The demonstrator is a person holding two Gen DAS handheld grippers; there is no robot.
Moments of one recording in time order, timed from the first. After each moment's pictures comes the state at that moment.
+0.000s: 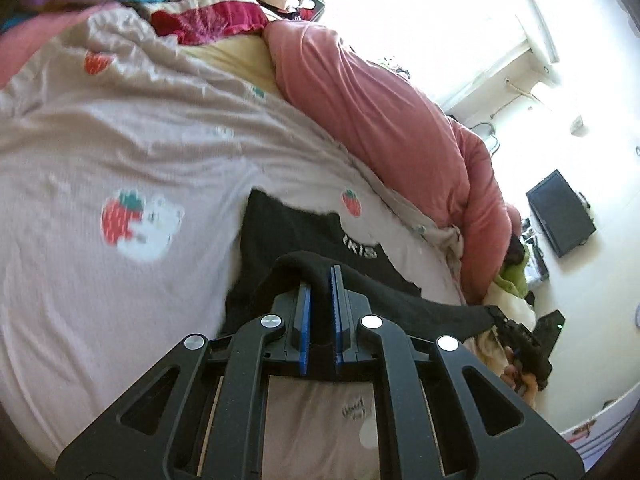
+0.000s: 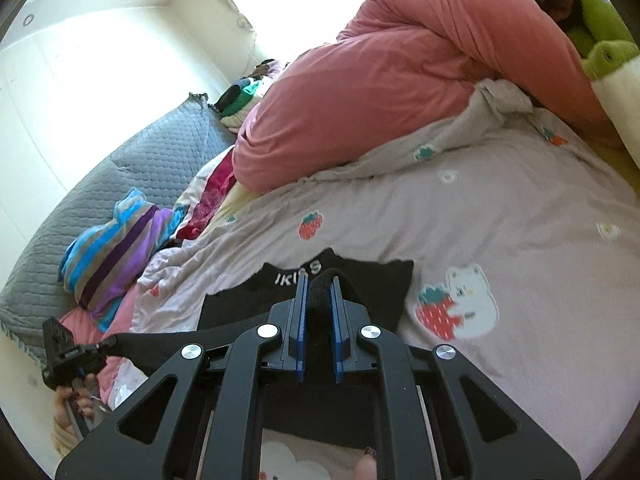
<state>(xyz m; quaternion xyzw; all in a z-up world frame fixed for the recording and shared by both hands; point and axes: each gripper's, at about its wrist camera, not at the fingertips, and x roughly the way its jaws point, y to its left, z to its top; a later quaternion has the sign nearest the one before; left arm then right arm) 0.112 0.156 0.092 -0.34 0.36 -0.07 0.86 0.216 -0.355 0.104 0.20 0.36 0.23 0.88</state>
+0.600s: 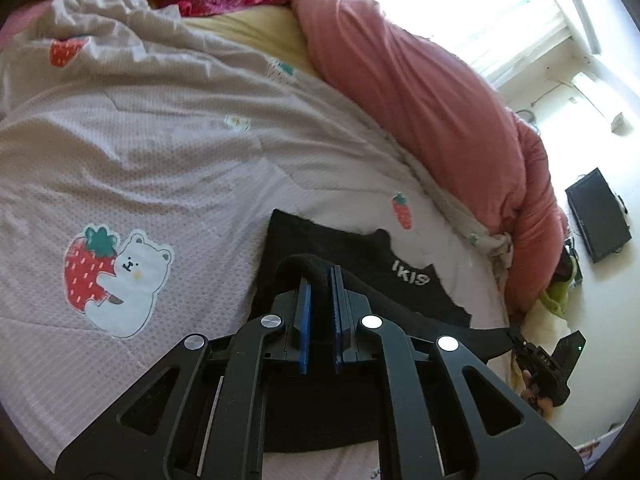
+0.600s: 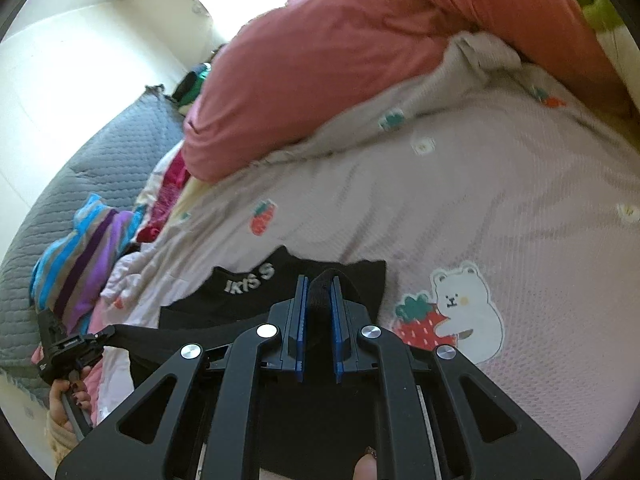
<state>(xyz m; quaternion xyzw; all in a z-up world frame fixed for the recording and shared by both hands) 0.212 0.161 0.034 -0.33 0.43 -0.02 0.84 0.277 -0.345 0.043 0.21 0.43 0.17 0.86</state>
